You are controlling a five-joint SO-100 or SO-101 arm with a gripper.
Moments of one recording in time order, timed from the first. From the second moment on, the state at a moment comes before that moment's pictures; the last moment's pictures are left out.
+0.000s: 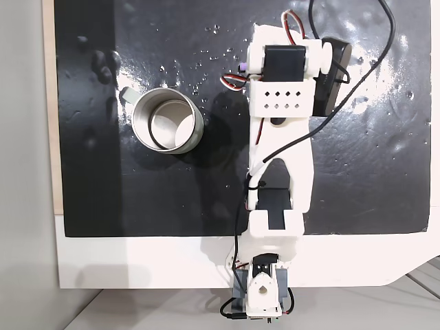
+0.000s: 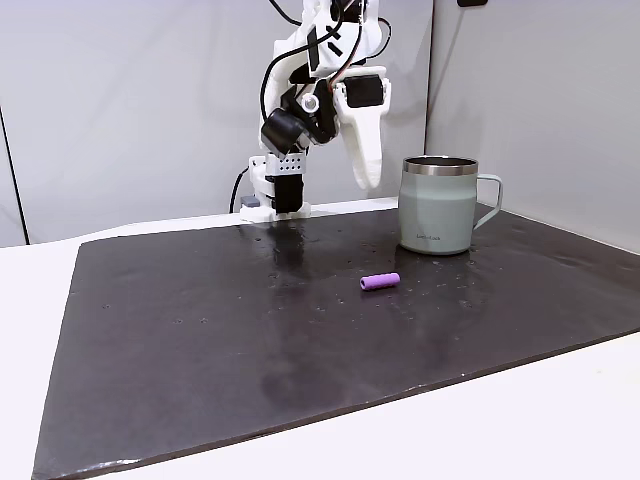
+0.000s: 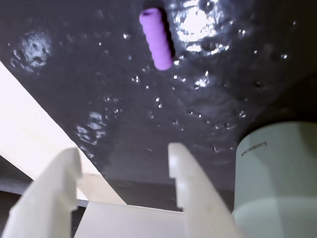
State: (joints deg) arm -3.5 60.1 35.7 95.8 10.3
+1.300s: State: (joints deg) arm -3.9 25.8 14.8 96.2 8.3
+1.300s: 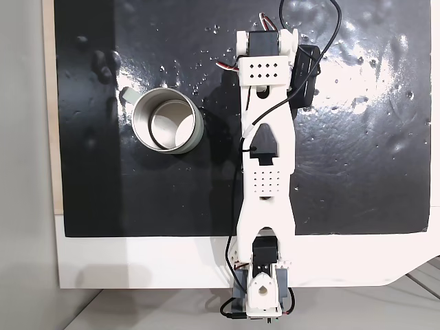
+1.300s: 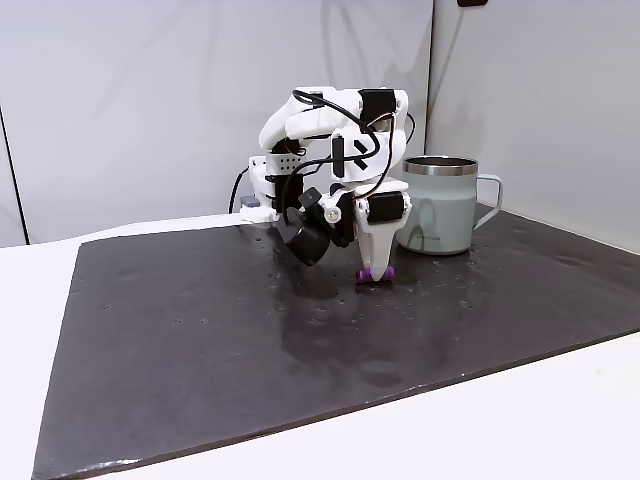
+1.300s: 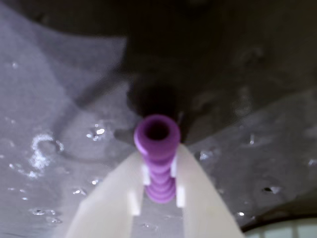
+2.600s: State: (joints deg) arm -25.1 95.3 56.0 96.4 -1.0
